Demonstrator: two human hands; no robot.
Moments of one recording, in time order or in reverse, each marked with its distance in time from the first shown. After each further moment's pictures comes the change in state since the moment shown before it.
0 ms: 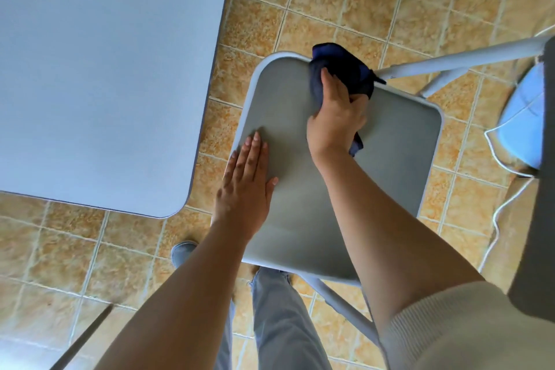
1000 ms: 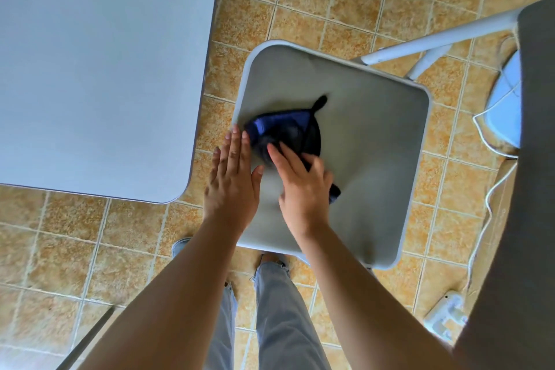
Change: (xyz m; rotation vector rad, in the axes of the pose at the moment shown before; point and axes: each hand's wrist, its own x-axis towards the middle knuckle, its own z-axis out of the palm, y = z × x) left_hand -0.025 -0.008 -0.008 -0.026 0.004 -0.099; right_hand -0.150 0.021 -0.007 -0.129 -0.135 -0.344
